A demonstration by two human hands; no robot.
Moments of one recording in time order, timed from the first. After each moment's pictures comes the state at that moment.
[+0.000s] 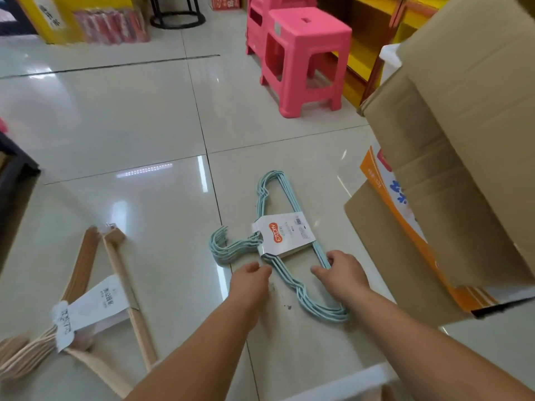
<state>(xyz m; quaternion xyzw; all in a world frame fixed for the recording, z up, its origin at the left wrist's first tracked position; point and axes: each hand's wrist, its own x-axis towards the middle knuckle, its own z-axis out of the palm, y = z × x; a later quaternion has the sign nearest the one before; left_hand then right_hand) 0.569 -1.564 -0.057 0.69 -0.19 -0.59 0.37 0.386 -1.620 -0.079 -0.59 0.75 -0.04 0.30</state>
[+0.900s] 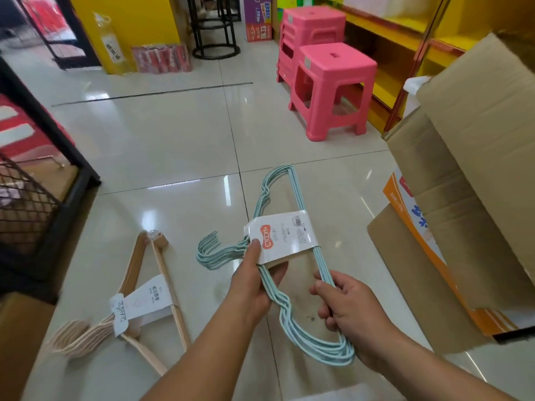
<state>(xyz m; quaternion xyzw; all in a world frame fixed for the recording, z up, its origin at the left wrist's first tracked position) 0.600 -1.554 0.020 0.48 0.08 -0.62 0.61 0.434 -1.533 0.050 -0.41 0.57 -0.30 0.65</state>
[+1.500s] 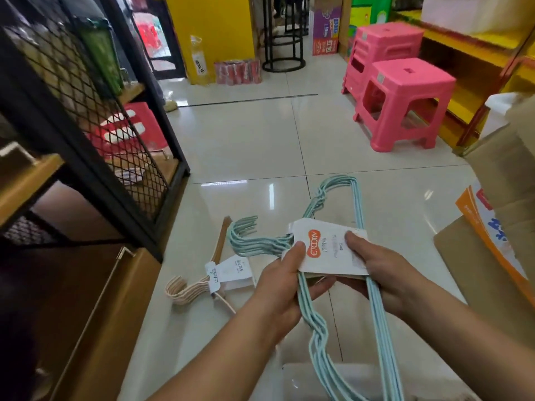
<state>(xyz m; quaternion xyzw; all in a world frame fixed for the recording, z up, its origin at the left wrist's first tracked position) 0.654 -1.436 0.115 0.49 -0.01 -0.64 0.59 0.517 -1.519 0.117 -0.30 0.52 -0.26 0.76</state>
